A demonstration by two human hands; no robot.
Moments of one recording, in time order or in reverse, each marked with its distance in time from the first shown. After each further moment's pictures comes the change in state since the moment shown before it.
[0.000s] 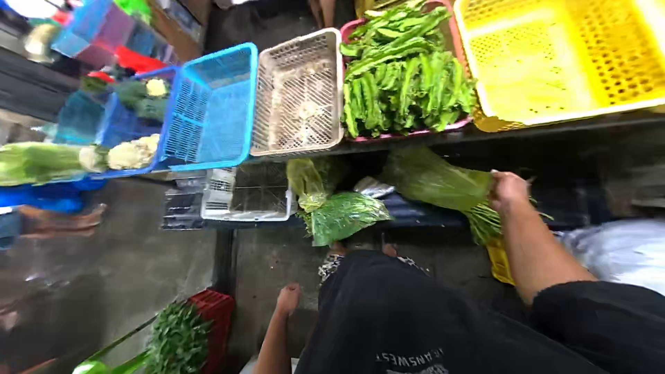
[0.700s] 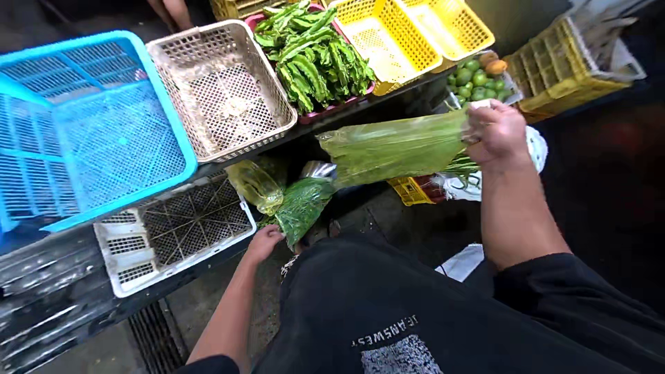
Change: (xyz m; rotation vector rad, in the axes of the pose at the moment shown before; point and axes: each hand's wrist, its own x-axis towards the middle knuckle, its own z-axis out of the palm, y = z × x) left_hand 0.036 0.179 -0.142 0.405 -0.417 0.734; right_hand -0.331 -0.117 -0.021 0.228 0.161 -0.513
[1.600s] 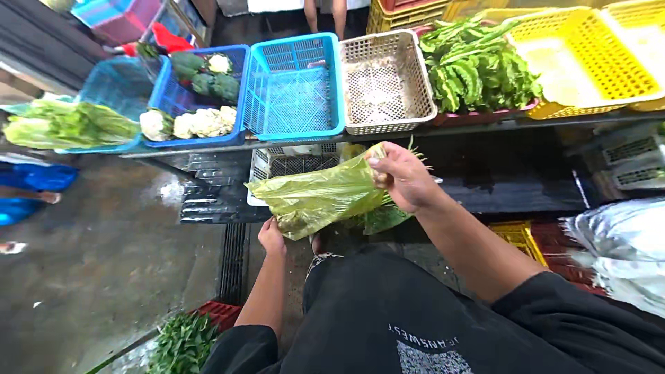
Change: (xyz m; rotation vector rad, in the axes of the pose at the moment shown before) left_hand -0.164 -0.167 -0.065 -0.866 1.259 -0.063; right_hand -0.261 -0.006 0.297 0.242 -1.087 0.143
